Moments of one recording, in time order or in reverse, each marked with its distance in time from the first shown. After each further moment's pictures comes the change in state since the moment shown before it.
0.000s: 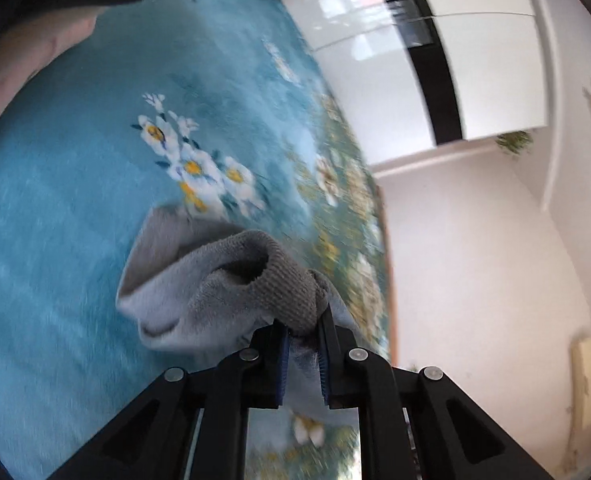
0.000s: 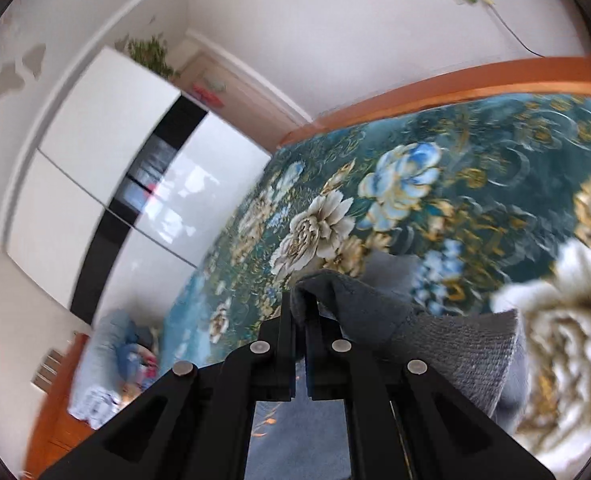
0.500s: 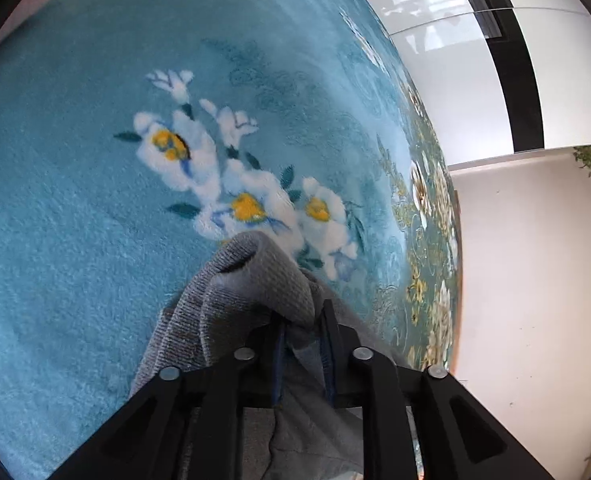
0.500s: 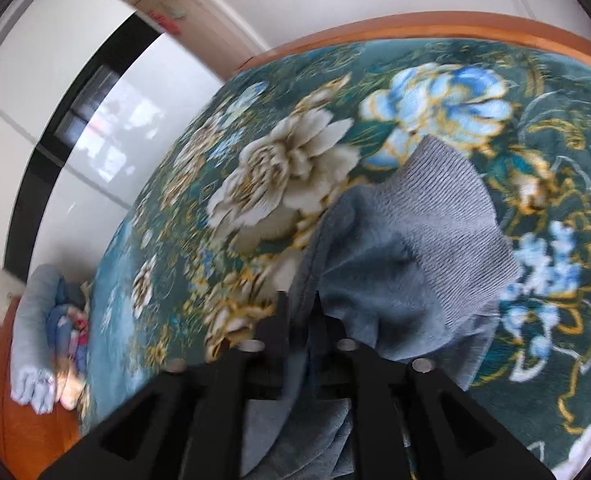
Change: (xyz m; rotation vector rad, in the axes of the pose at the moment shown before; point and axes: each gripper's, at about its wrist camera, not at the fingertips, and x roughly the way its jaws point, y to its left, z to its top) left arm 0.102 0.049 0.061 -0.072 0.055 0.183; right arm 0.180 0.006 -0.011 -0.084 0.209 -0.162
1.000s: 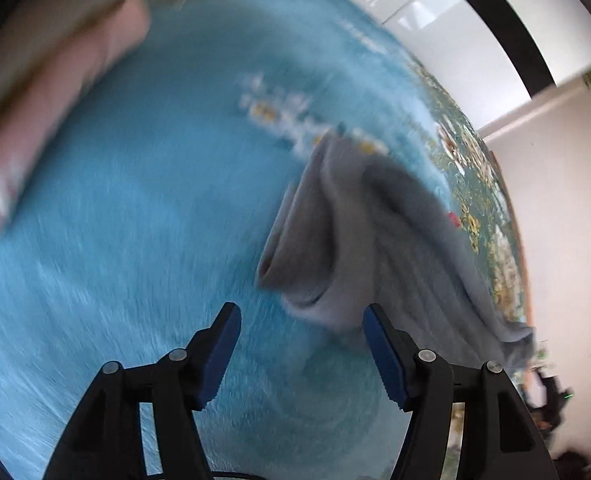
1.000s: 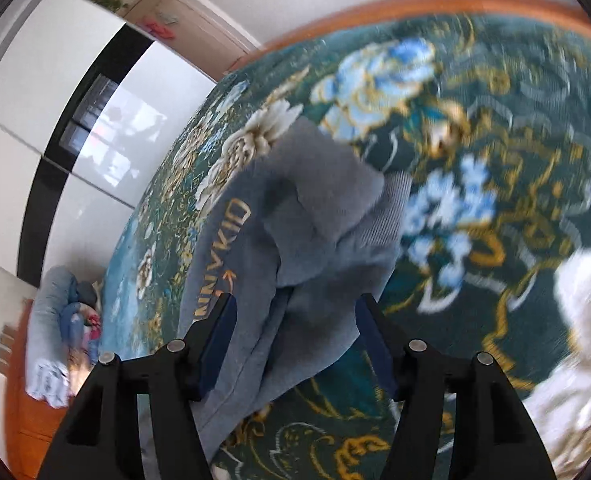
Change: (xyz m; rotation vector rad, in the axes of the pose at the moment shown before) left arm -0.068 0.034 -0.085 0.133 -0.032 0.227; right arm -0.038 -0.063 -0.039 0.115 0.029 0.027
